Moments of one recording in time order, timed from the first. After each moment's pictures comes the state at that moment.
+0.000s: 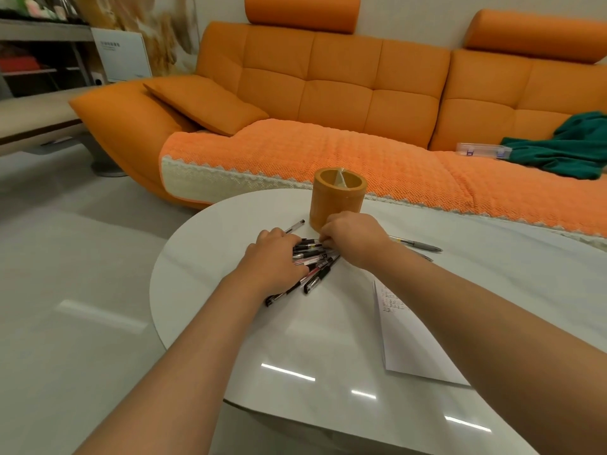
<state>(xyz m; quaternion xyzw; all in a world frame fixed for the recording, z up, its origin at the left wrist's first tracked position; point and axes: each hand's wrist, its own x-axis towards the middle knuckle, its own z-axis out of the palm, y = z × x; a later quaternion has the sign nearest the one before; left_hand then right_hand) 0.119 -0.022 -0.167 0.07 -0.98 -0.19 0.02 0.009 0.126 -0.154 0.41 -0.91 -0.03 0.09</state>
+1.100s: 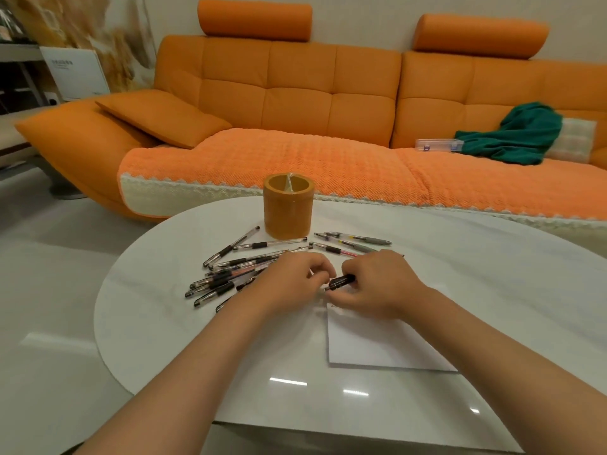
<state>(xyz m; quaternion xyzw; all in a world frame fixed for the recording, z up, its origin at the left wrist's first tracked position) 0.111 0.067 -0.164 -0.08 -0.93 -0.36 0.01 0.074 0.251 -0.159 0.32 -0.94 0.00 0.10</state>
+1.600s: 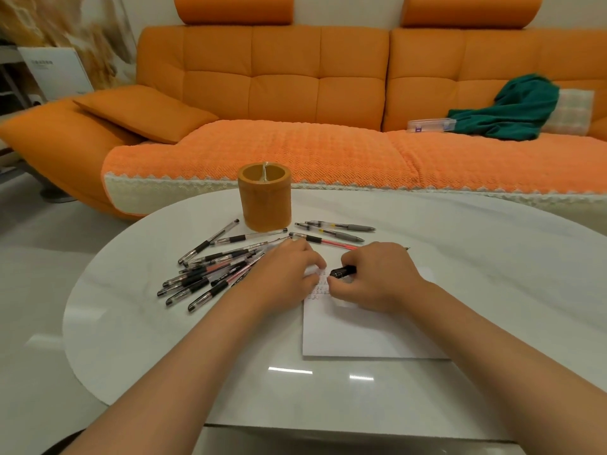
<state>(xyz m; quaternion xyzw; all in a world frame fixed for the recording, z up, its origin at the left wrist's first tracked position) 0.091 0.089 -0.184 -0.15 -0.97 -0.18 0.04 0.066 0.283 -0.174 0.28 -0.95 0.07 0.12</state>
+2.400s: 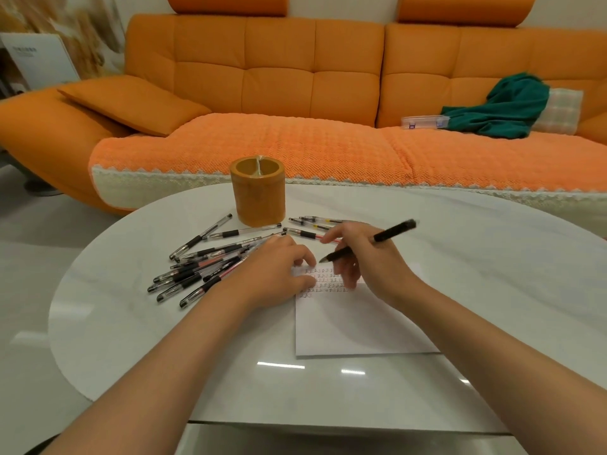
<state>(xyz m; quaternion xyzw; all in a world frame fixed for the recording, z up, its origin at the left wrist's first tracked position) 0.091 0.082 -0.184 -0.13 -0.97 -0.21 0.00 0.085 0.278 -0.154 0.19 -0.77 0.61 -0.04</state>
